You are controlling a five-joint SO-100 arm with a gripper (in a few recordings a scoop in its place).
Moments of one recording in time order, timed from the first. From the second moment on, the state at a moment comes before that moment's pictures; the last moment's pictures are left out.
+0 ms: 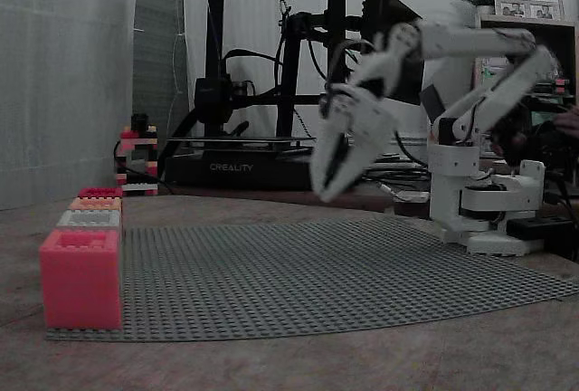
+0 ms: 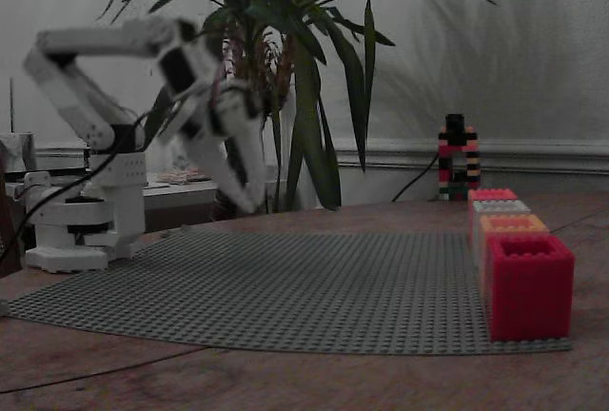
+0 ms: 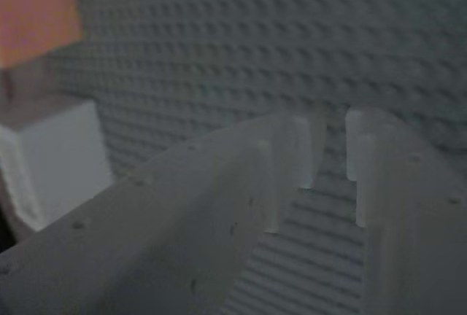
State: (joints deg) arm -0.2 146.0 147.0 63.6 -9.3
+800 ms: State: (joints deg) arm -1.3 183.8 163.8 79.3 -1.7
